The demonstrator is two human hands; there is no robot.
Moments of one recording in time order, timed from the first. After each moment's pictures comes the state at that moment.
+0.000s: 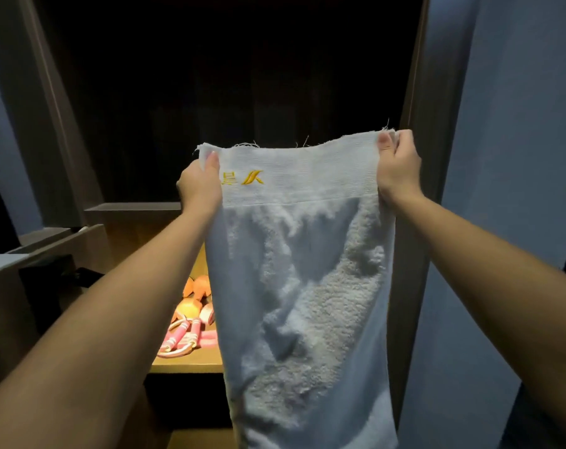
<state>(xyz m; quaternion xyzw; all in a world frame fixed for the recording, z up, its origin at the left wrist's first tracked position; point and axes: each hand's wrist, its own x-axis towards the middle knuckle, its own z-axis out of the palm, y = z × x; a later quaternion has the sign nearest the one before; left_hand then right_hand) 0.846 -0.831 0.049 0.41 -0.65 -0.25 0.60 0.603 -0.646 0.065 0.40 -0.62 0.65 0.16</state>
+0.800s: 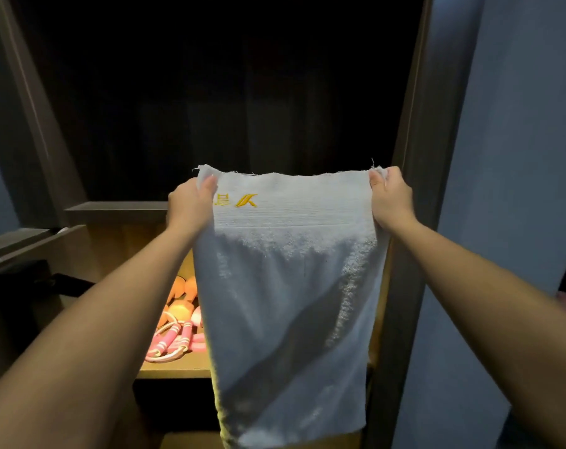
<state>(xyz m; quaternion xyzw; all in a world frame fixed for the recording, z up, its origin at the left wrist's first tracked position) 0.846 -0.851 0.017 0.41 -0.73 -0.17 0.52 0.569 -0.665 0.016 0.39 -0.71 0.57 0.12</state>
